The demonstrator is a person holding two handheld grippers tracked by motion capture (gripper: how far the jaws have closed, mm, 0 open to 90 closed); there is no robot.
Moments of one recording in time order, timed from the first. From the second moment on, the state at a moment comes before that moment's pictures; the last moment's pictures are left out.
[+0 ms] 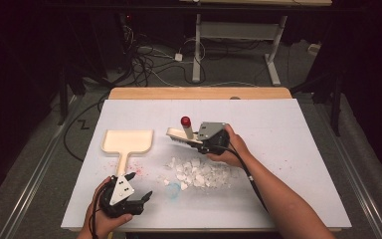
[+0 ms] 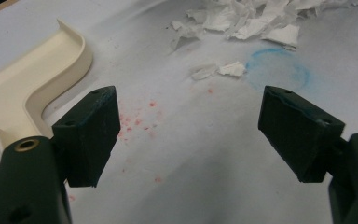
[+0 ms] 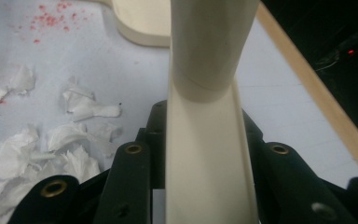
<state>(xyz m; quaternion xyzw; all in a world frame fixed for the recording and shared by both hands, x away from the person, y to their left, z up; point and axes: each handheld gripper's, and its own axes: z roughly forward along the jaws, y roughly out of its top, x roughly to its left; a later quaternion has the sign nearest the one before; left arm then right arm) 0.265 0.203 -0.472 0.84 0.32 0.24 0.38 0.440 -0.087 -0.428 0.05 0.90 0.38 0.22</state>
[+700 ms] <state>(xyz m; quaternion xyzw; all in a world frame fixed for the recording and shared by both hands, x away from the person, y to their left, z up) 0.266 0.205 -0.471 0.83 0.33 0.25 0.36 0.402 -0.094 -0.428 -0.08 0.92 0.38 0.11</state>
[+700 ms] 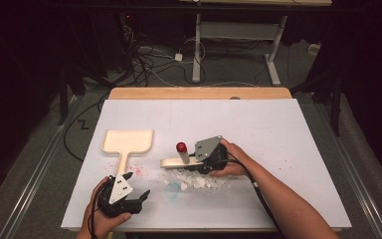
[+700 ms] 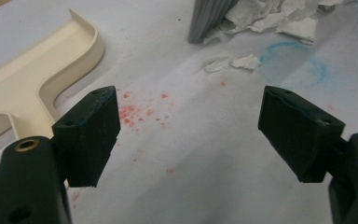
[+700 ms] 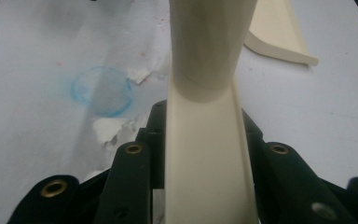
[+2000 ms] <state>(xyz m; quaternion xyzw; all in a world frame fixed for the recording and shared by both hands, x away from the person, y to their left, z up) 0.260 0.194 -0.463 0.84 0.30 0.27 0.36 0.339 -0.199 -0.439 0.35 0.84 0.30 0.29</state>
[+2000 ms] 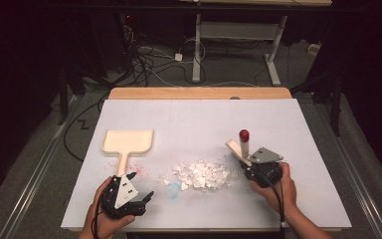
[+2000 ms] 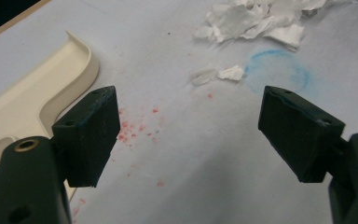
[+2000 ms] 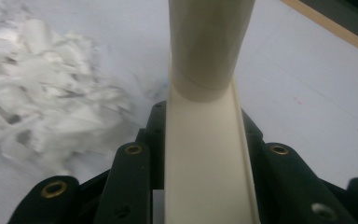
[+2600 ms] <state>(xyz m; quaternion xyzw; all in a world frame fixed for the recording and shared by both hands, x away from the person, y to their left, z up) 0.259 0.197 -0.463 0.84 0.30 0.26 0.37 0.325 -0.109 -0.440 0.30 0.84 0.36 0.26</state>
